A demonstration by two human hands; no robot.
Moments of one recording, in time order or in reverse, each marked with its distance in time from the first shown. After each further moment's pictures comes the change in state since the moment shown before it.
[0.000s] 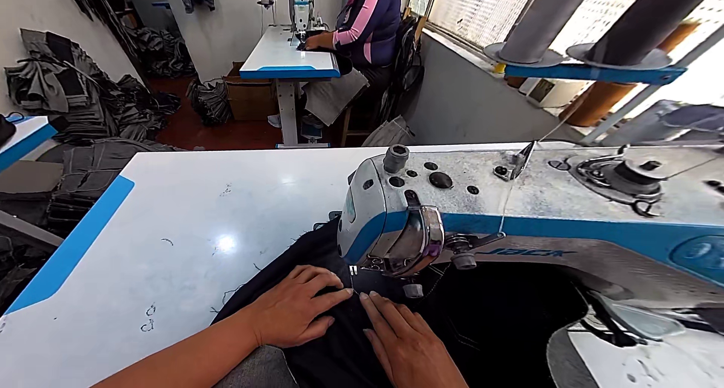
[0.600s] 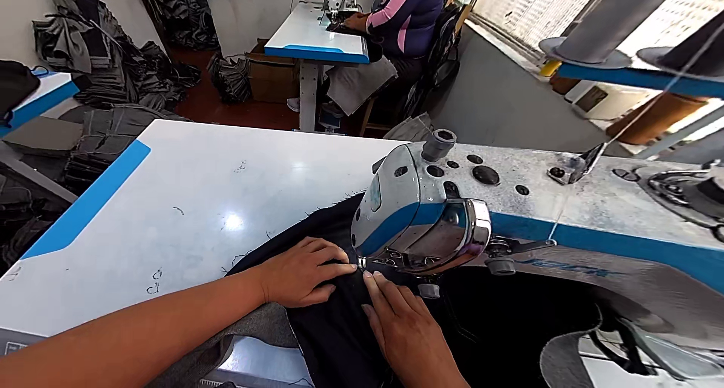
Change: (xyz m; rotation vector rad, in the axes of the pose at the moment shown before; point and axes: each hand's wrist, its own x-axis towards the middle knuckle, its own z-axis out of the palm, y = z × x) left_hand 0.011 -0.025 0.003 0.037 0.083 0.036; right_hand 0.018 0.007 0.015 -0.023 0.048 -0.007
